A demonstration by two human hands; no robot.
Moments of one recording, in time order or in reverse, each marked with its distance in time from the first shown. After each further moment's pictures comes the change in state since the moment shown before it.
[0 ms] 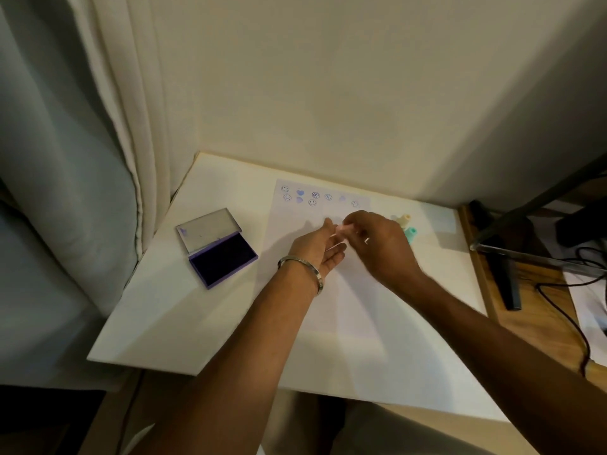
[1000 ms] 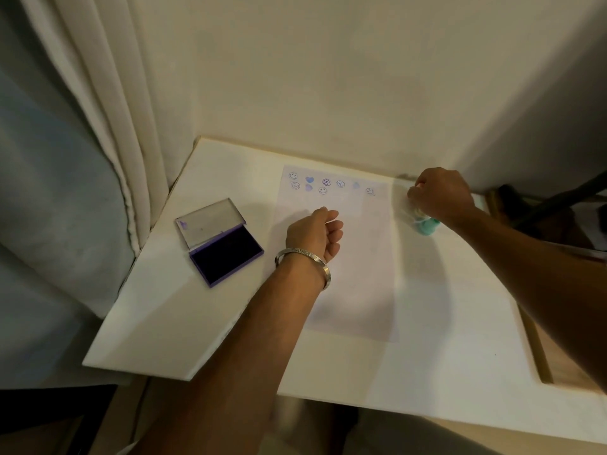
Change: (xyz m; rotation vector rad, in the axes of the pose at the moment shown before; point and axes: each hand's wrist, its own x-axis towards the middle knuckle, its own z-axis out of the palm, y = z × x) left_hand 0.003 0.013 -0.003 0.046 0.179 0.065; right_hand 0.099 0.112 -0.013 -0.344 -0.102 0.499
